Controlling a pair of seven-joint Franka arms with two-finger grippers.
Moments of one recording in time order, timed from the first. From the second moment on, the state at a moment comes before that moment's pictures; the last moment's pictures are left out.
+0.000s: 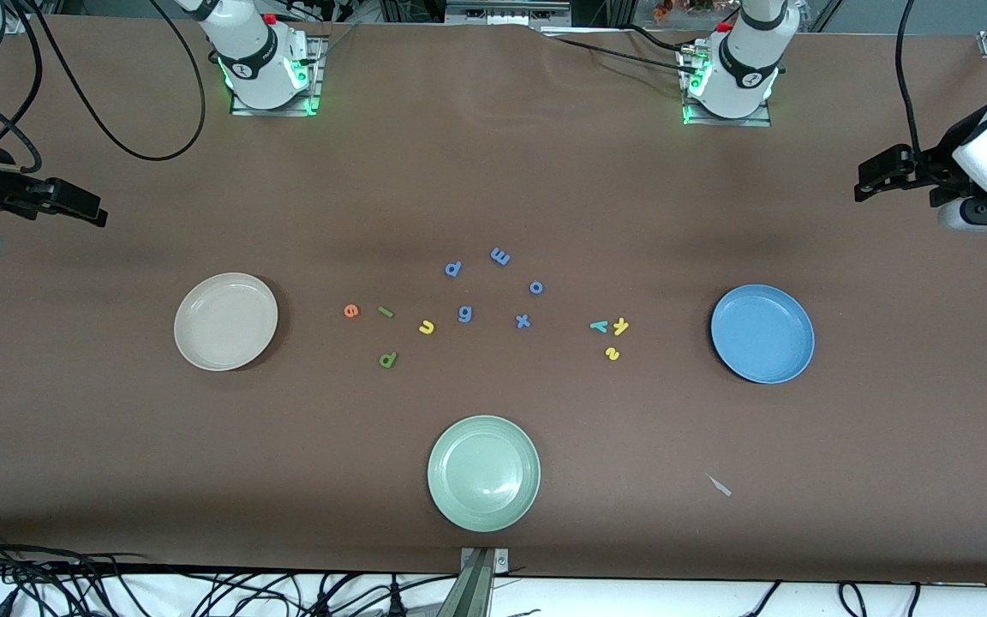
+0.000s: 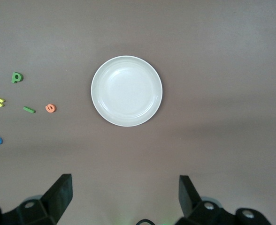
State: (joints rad) left arm 0.02 0.05 -0.05 -1.52 -0.02 1.40 0.01; right arm -0.01 0.05 -0.02 -1.63 0.01 1.57 0.06
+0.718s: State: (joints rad) left arm 0.01 0.05 -0.07 -1.52 -0.02 1.39 0.01; right arm -0.01 0.05 -0.02 -1.63 0.01 1.57 0.06
